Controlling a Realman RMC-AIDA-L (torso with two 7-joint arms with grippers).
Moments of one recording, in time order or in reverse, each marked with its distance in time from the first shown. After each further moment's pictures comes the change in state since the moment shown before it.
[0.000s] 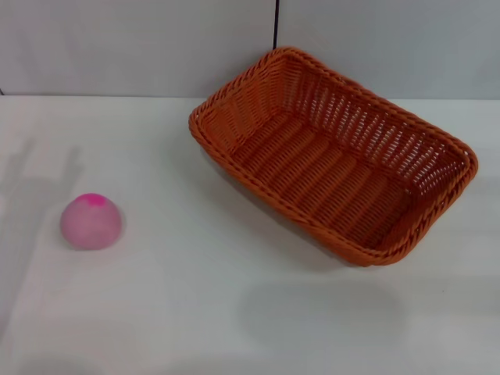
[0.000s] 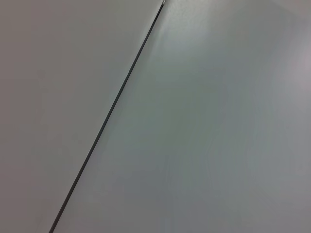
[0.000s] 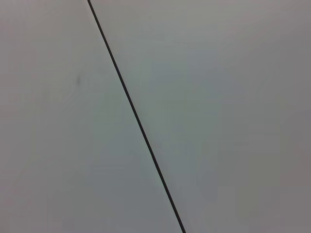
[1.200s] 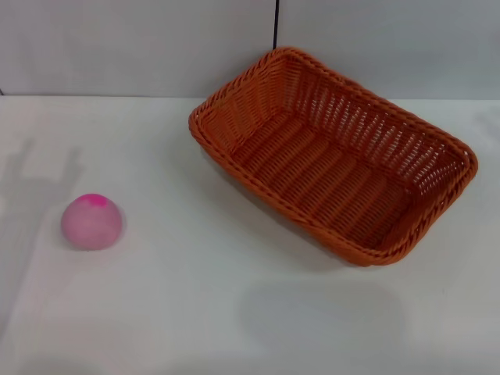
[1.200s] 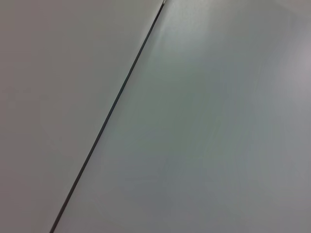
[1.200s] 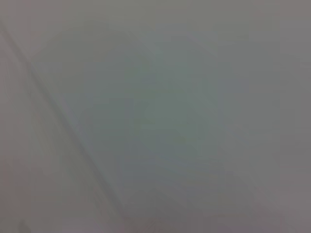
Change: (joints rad) left arm 0.002 0.000 0.000 0.000 0.000 0.000 0.000; right arm 0.154 -0.124 -0.146 -0.645 -0.785 -0.087 1.033
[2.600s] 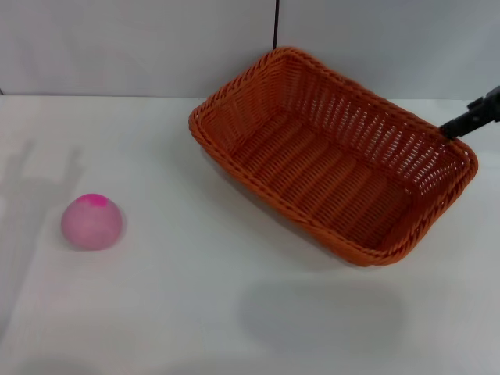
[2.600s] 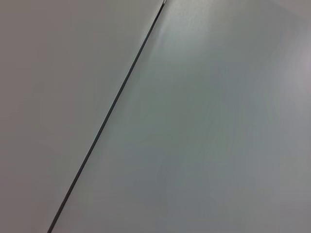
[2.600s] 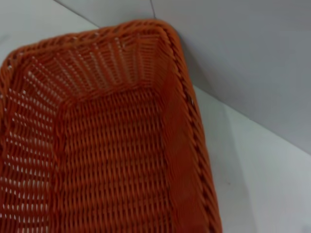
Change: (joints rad) left arm 0.002 -0.002 0.003 0.000 0.000 -0.001 -0.007; right arm 0.440 -0.053 -0.455 -0.049 -0.782 -0.049 0.362
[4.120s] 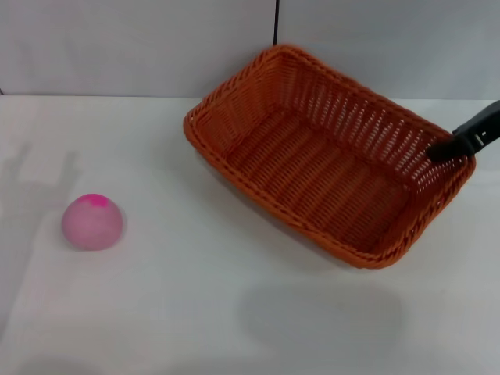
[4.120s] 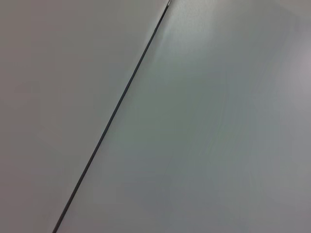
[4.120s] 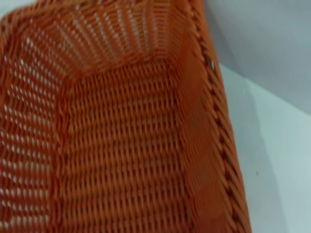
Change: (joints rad) left arm 0.015 0.000 -0.001 -0.002 0.000 -0.006 -0.008; right arm -0.058 0.051 -0.062 0.052 0.056 0.111 -0.052
